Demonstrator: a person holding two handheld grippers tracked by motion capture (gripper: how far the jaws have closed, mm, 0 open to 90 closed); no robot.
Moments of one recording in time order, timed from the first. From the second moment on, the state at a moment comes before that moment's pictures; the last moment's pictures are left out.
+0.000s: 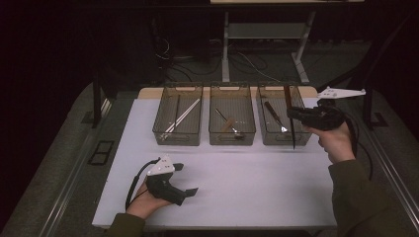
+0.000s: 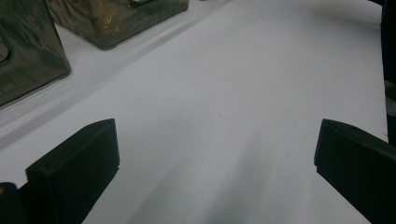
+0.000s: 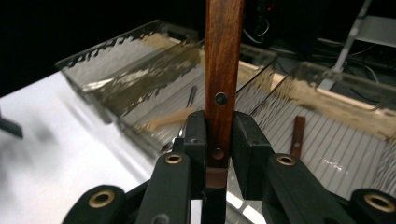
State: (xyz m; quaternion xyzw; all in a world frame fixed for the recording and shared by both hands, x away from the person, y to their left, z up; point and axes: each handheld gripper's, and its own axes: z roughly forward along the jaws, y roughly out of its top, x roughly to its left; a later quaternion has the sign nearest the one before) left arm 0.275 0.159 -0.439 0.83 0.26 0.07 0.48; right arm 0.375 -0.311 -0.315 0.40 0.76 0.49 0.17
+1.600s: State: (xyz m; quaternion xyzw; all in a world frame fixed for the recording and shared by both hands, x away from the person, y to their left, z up) left arm 0.273 0.157 -0.438 0.83 0.26 0.06 0.49; right arm 0.454 -0.289 -0.381 0.50 0.75 0.40 0.19
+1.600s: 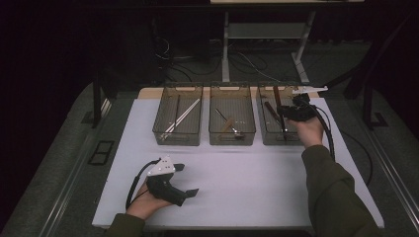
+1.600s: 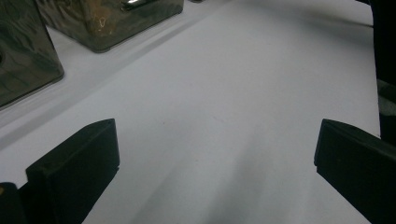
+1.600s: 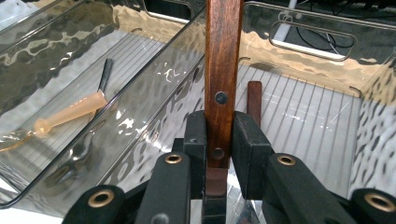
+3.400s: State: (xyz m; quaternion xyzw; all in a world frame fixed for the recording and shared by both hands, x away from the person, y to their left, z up) left arm 0.275 0.158 -0.440 0.84 0.26 0.07 0.48; right arm 0.365 -0.290 -0.378 0.40 0.77 0.48 0.16
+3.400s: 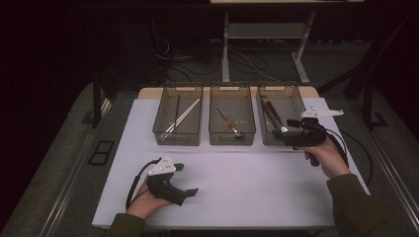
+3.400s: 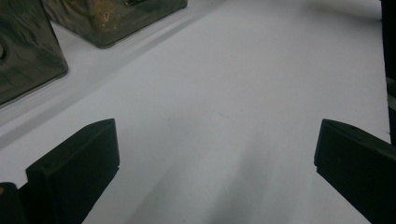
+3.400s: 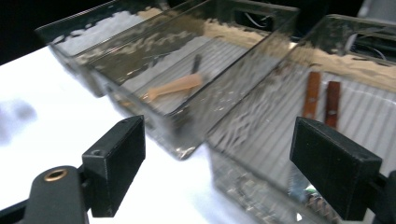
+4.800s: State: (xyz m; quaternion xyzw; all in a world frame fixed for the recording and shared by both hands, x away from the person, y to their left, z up) left arm 0.273 0.157 -0.438 0.84 0.26 0.07 0.48; right arm 0.264 -0.287 -0.441 0.31 0.83 0.45 0.11
